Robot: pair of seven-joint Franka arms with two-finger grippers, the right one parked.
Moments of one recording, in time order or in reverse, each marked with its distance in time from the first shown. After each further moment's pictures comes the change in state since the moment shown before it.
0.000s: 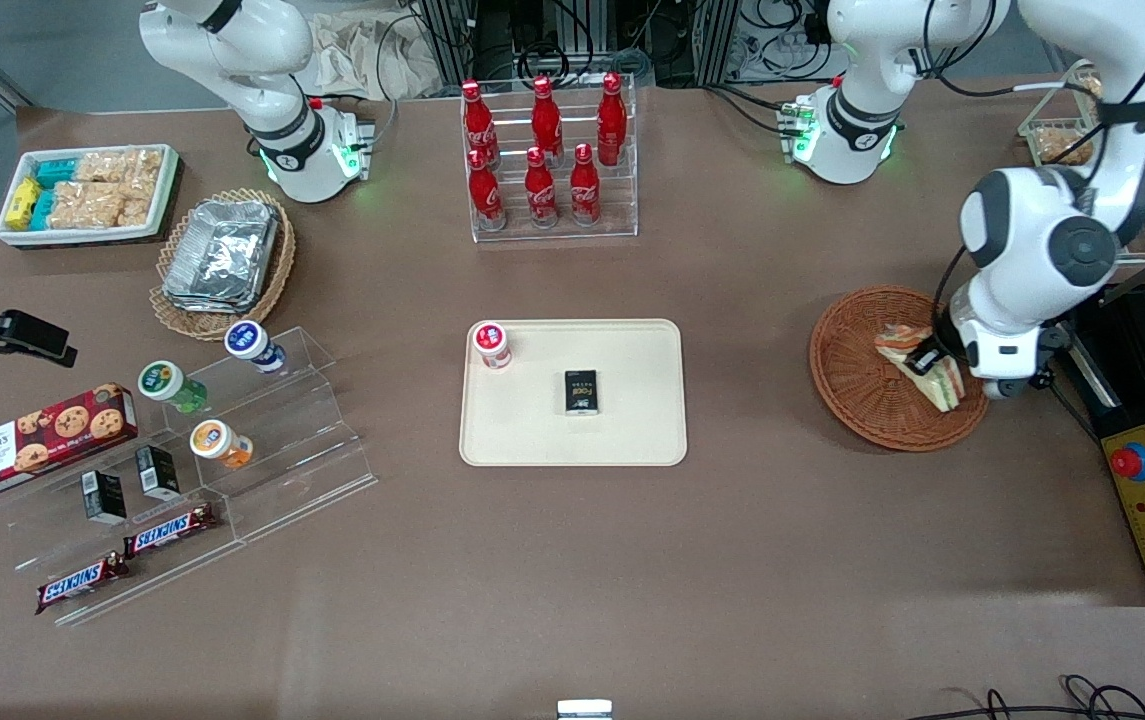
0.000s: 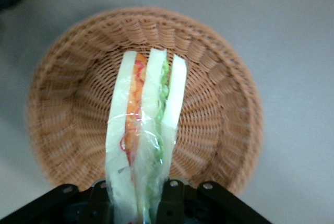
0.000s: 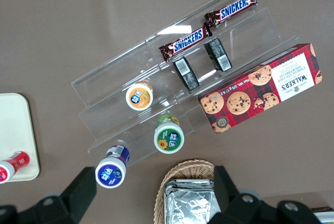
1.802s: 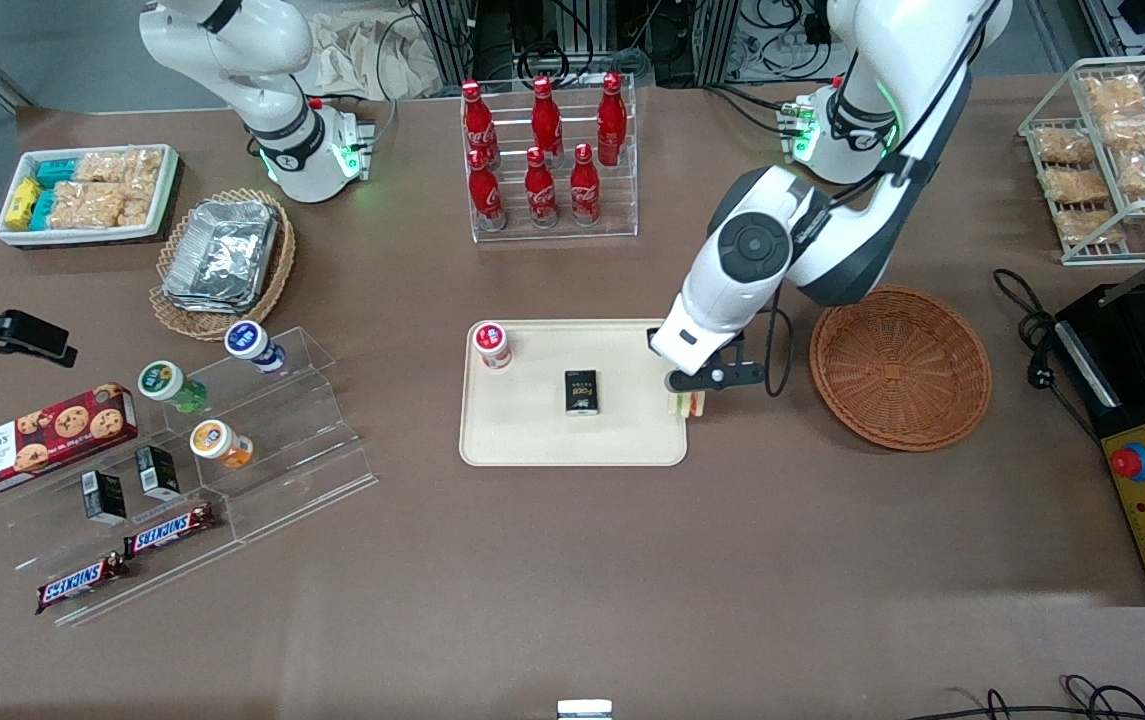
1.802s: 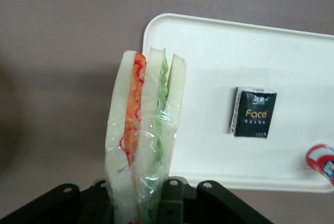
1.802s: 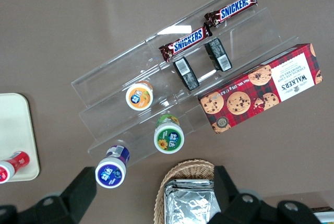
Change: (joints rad) arm -0.241 0.324 -0.388 0.329 0.023 0.048 0.028
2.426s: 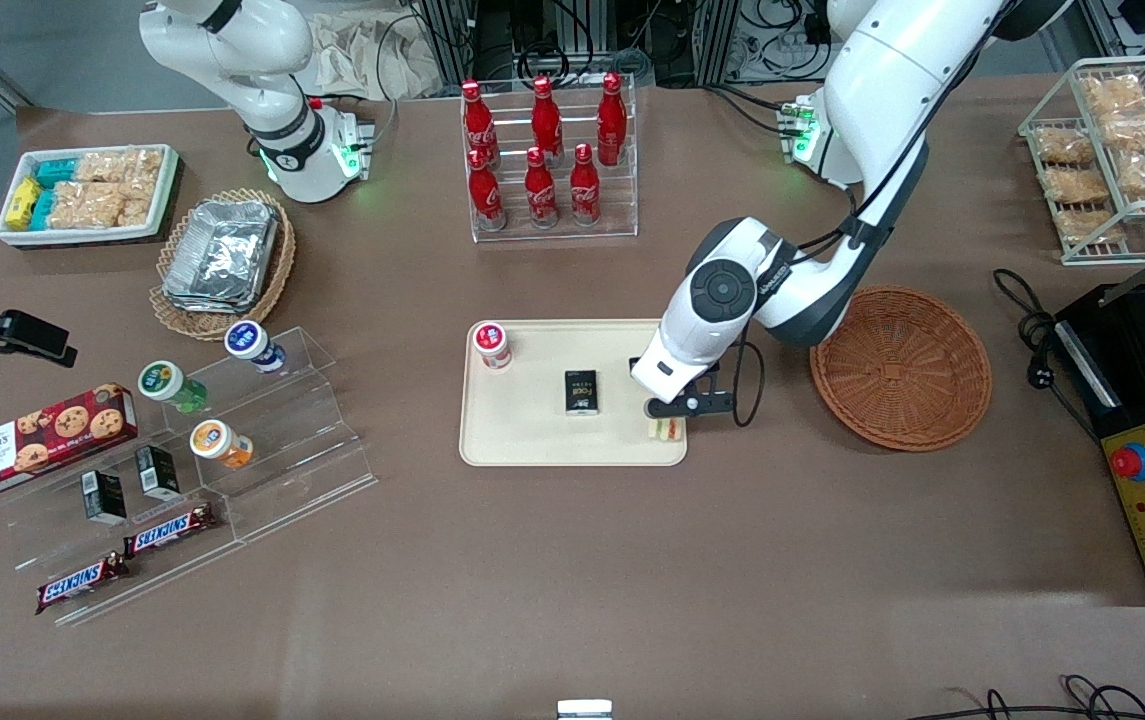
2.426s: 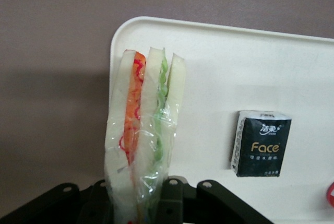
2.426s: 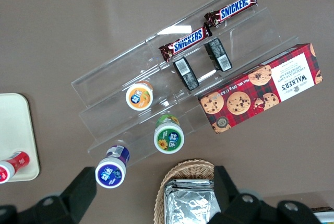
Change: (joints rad) arm -0.022 0.161 0.001 0.029 0.088 0.157 -0.049
